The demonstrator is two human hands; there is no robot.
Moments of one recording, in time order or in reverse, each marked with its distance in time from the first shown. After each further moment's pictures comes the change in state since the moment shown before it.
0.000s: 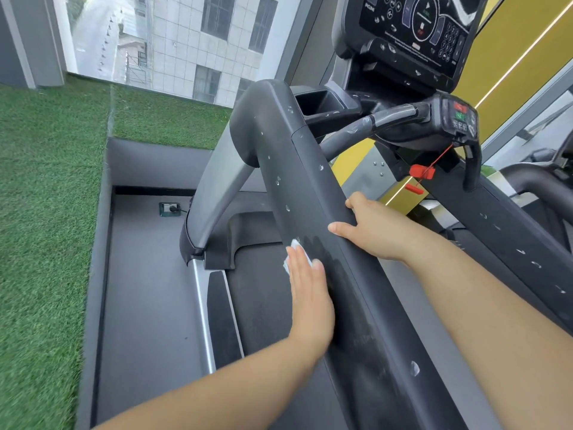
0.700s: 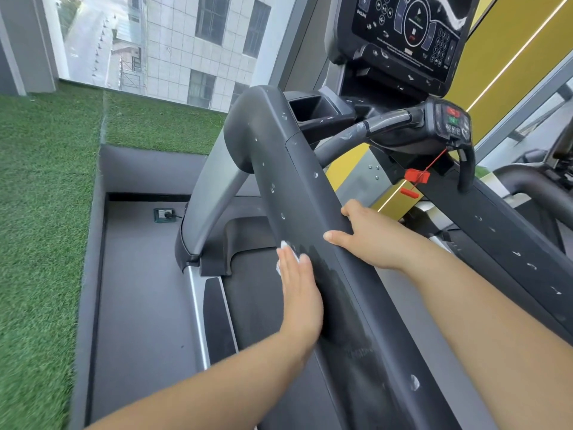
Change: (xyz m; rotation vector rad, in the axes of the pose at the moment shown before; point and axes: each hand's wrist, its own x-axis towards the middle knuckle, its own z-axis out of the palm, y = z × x) left_hand 0.020 0.006 -0.005 -0.078 0.025 -0.071; right_hand -0.003 -0.001 -0.001 0.016 -0.023 -0.002
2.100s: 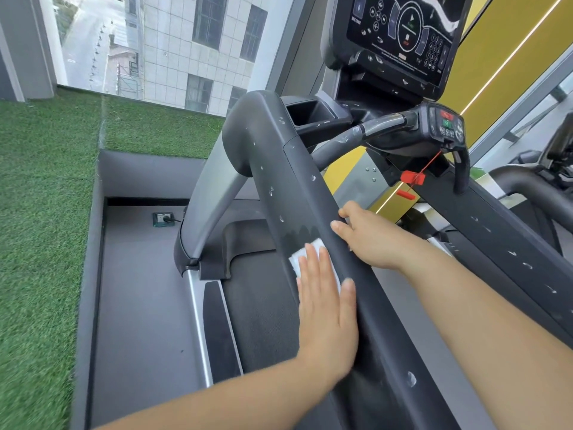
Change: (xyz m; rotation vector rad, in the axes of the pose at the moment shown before) left_hand -0.039 0.007 0.014 0.551 -0.085 0.353; right_hand 0.003 0.003 0.001 0.110 0.008 0.031
